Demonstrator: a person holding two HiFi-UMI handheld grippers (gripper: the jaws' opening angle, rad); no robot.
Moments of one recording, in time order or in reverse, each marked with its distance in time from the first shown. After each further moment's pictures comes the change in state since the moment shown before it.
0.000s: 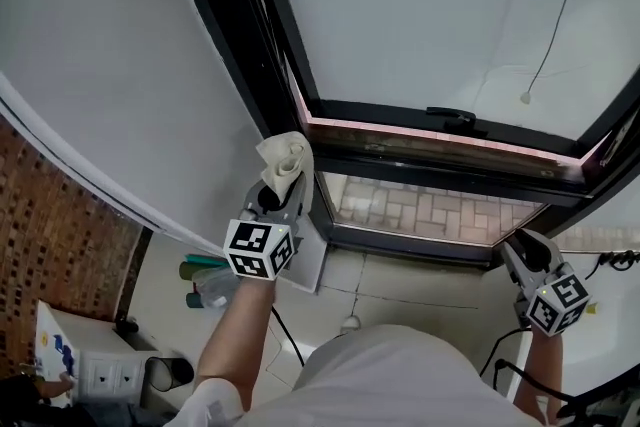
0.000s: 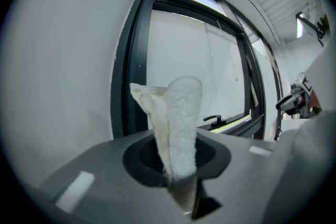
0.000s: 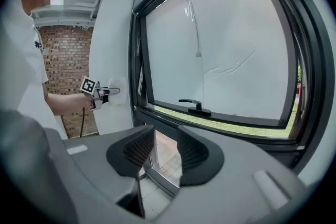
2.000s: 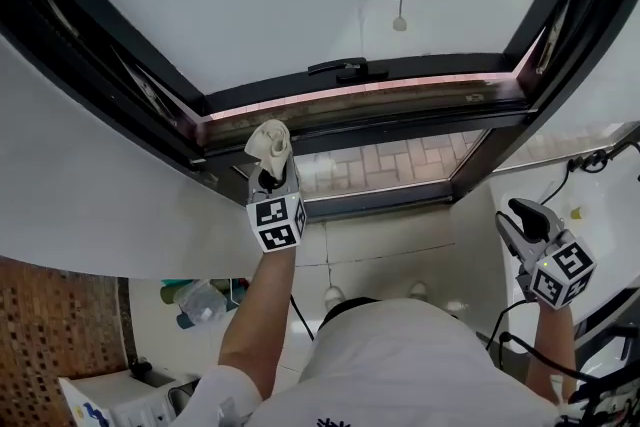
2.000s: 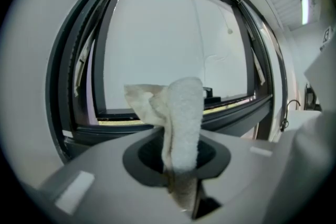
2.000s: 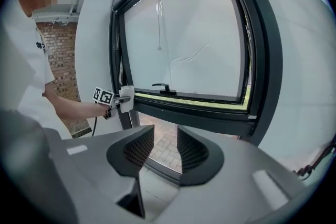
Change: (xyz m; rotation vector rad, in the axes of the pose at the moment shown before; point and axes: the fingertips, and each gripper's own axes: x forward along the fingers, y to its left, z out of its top) left arm 0.134 -0.118 -0.105 0.015 0.120 0.023; right arm -0.102 -0.067 -0.062 0.101 0.098 -0.184
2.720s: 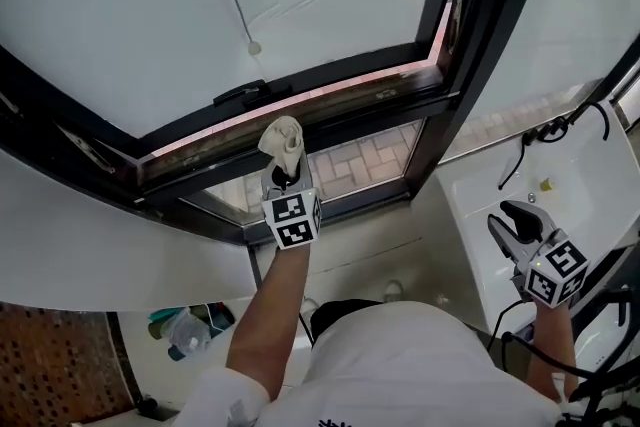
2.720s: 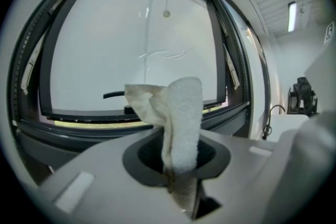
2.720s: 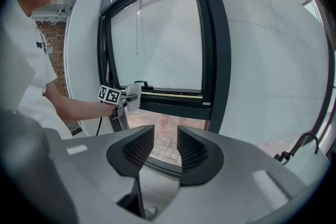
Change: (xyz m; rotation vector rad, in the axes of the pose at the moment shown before) left arm 0.051 -0.203 0.018 0.019 -0.019 -0.172; right arm -0.104 -0.085 -0.049 0.058 0.020 -0.134
